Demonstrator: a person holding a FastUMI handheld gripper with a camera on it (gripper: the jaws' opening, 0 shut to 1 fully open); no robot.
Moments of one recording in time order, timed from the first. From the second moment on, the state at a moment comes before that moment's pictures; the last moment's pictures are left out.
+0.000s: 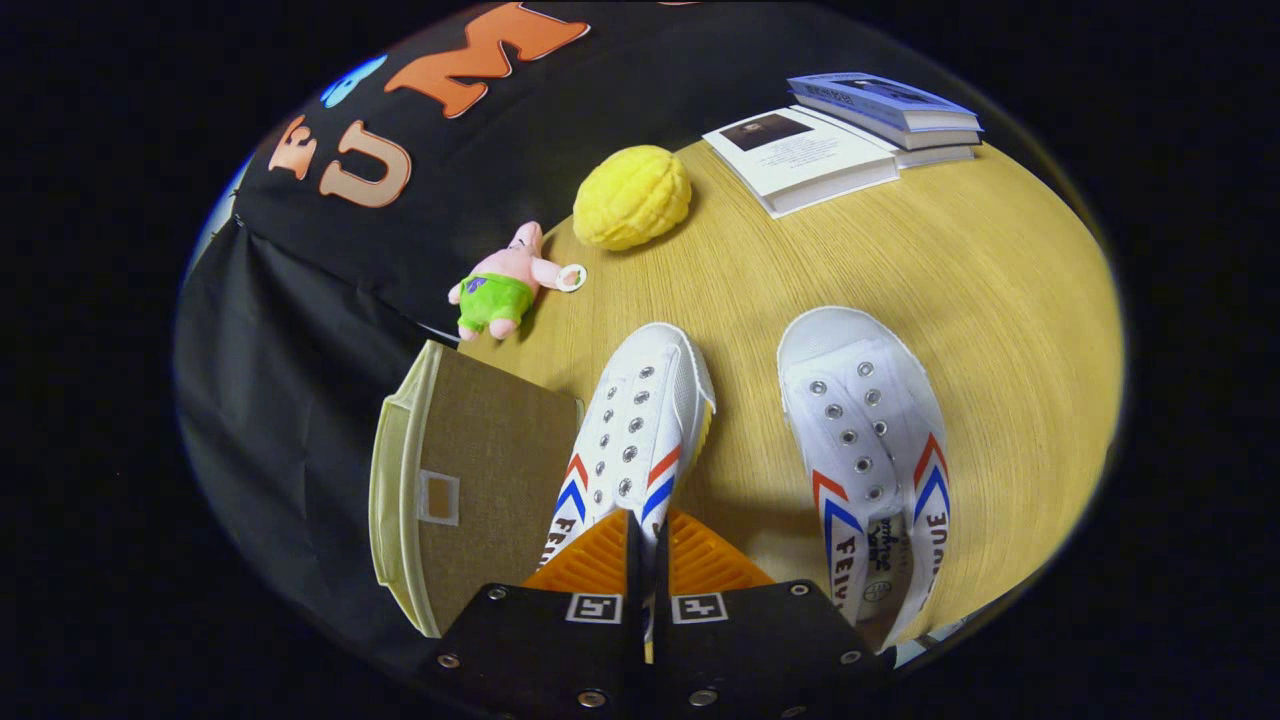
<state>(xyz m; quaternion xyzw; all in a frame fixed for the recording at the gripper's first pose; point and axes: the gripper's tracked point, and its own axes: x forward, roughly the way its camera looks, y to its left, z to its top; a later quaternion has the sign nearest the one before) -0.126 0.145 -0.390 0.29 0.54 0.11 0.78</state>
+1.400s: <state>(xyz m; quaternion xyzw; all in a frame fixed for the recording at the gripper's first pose) -0.105 0.330 -0.279 0.16 0.47 0.35 0.79</state>
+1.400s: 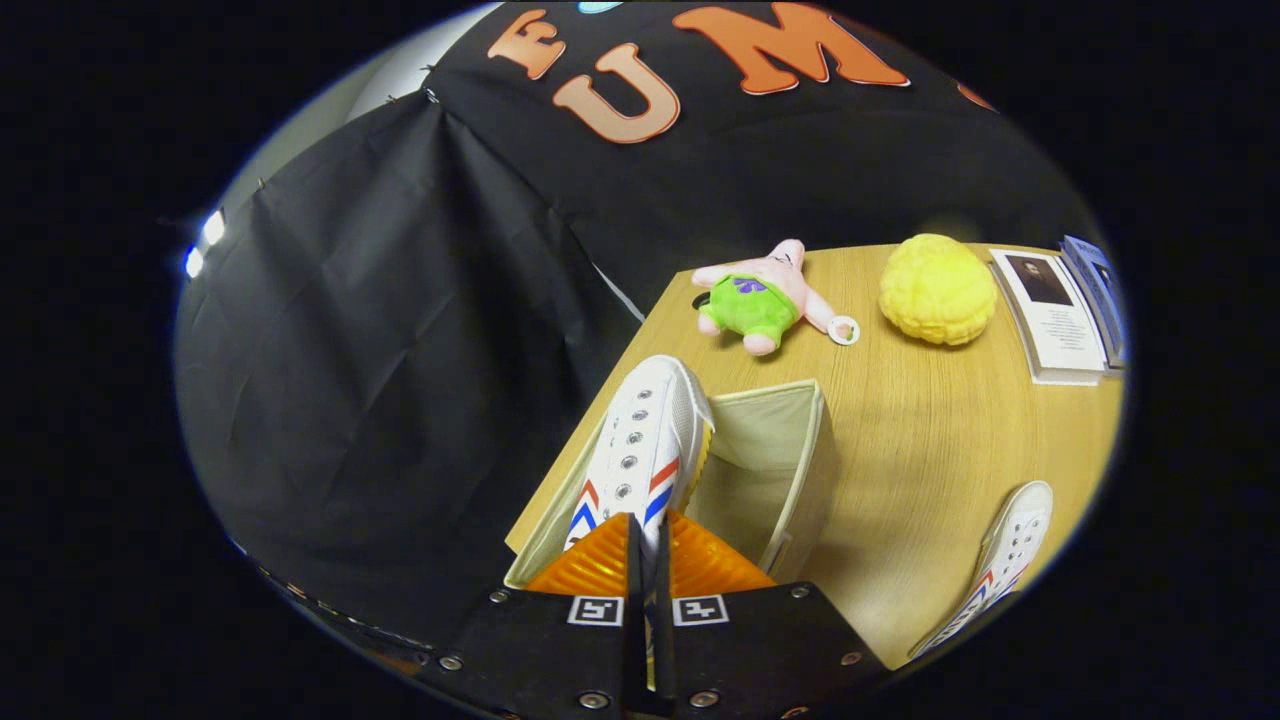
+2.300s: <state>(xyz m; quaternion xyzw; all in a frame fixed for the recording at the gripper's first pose) -0.108 0.332 -0.288 0.17 0.50 0.35 0.77</state>
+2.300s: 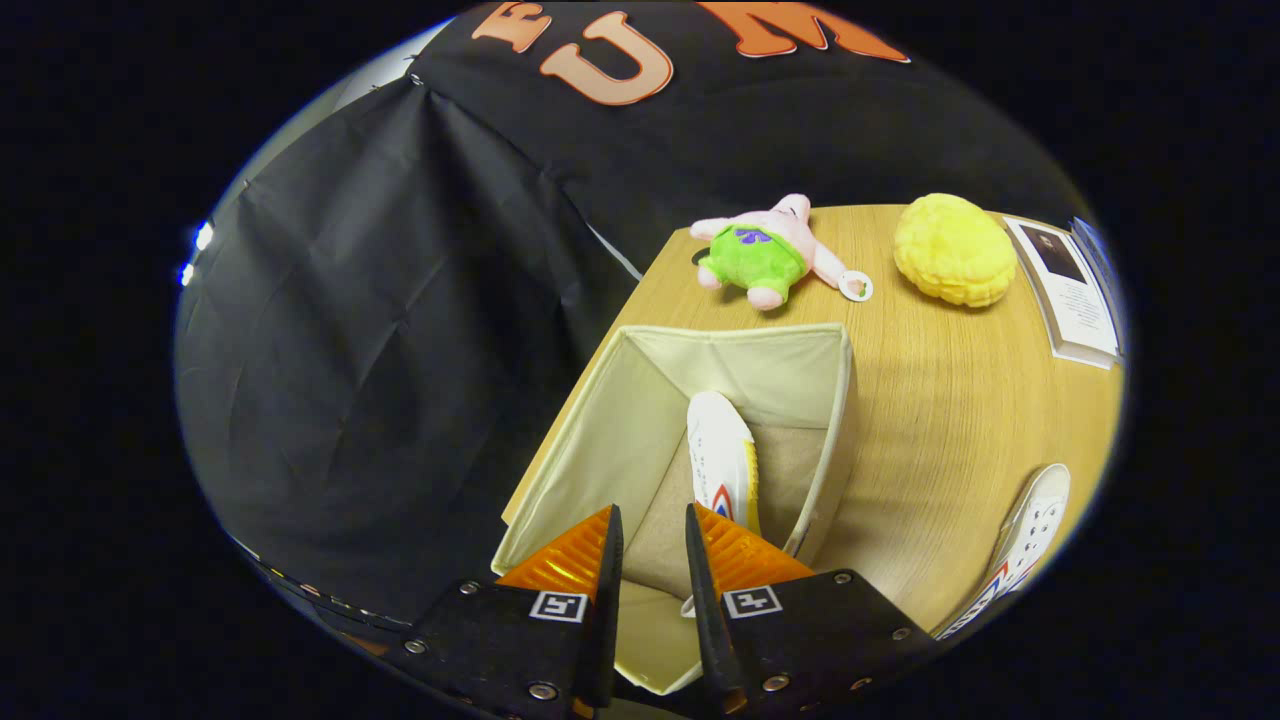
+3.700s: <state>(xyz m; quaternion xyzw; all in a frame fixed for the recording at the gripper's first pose) -0.156 0.001 -0.455 0.10 0.55 0.03 0.83</state>
